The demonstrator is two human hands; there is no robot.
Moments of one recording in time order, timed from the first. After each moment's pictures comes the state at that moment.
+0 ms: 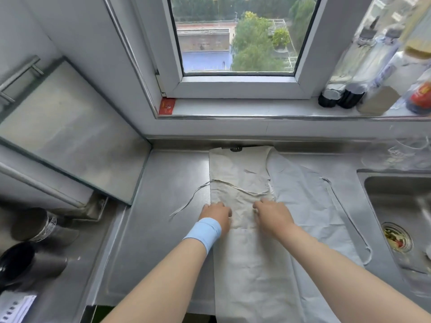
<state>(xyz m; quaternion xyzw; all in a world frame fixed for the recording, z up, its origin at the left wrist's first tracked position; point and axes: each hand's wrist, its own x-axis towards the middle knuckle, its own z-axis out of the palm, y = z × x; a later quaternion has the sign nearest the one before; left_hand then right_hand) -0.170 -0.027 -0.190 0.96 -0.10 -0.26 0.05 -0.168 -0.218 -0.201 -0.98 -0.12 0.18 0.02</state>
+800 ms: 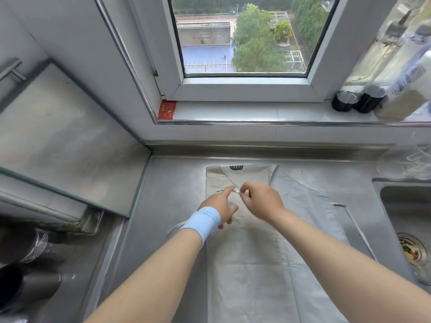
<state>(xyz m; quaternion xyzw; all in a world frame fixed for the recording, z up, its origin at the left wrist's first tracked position) -0.106 -0.013 -0.163 0.92 0.02 -0.30 0.26 -0.093 -0.172 -0.178 -0.97 -0.07 0.08 0.22</state>
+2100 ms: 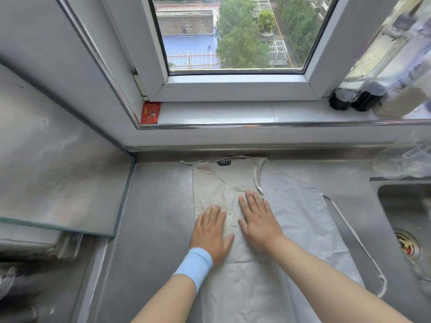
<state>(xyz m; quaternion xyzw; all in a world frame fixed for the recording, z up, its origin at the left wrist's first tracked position) -0.137 0.003 -0.247 0.98 -0.13 -0.13 0.10 -0.111 -0.178 -0.246 -0.97 -0.10 0.20 0.08</state>
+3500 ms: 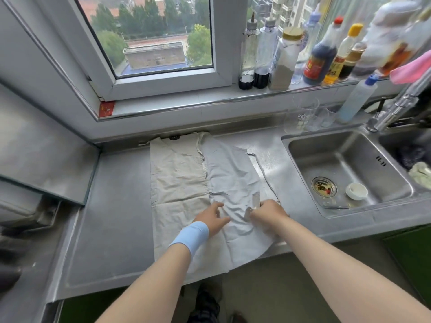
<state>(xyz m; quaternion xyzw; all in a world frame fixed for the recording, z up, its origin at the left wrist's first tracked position) -0.284 -0.145 -0.178 0.89 -0.02 -0.33 0.32 -0.313 -0.343 -0.162 -0.86 0.28 0.24 0.34</state>
